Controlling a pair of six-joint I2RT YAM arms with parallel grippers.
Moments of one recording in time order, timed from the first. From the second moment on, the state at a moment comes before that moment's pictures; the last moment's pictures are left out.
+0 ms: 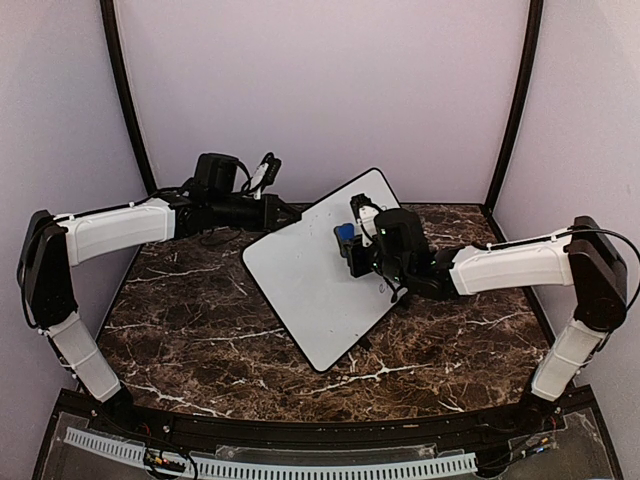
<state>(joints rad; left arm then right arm) -0.58 1.68 1.31 -0.10 0.49 -0.38 0.90 1.68 1.02 0.27 0.30 0.19</state>
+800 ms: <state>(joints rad) -0.58 1.68 1.31 -0.10 0.49 -0.38 0.90 1.68 1.03 0.25 0.29 0.19</state>
